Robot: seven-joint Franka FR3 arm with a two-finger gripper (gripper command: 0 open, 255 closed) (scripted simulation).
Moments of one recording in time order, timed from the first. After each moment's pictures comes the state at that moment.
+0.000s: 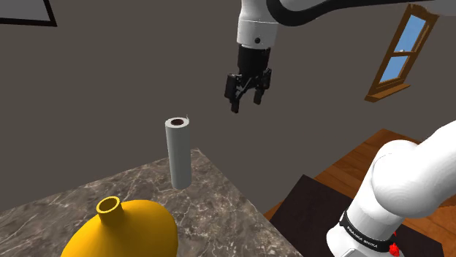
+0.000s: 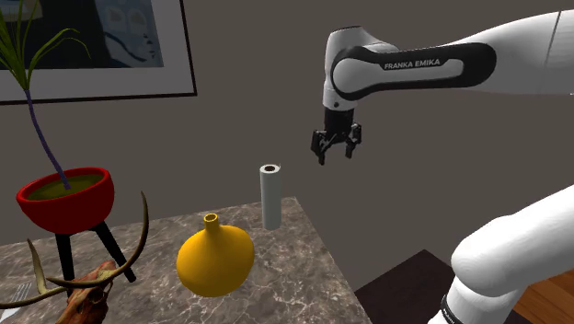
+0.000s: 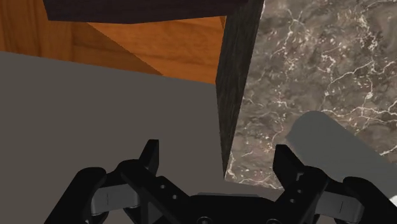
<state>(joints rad) 0.00 -0.52 0.31 -2.18 0.08 1.72 0.39</state>
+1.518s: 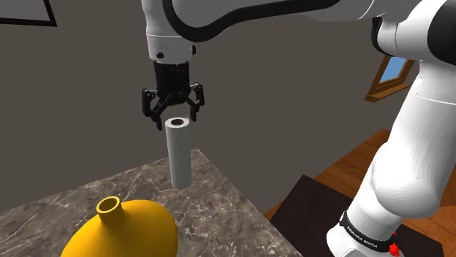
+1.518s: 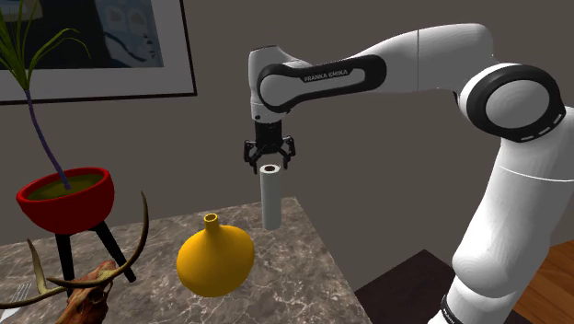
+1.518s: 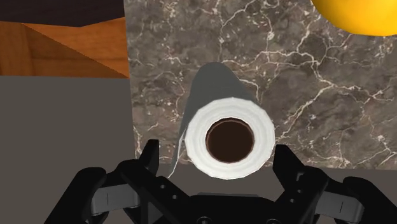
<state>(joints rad) 0.04 0.06 0.55 -1.72 -0.07 1.77 0.84</state>
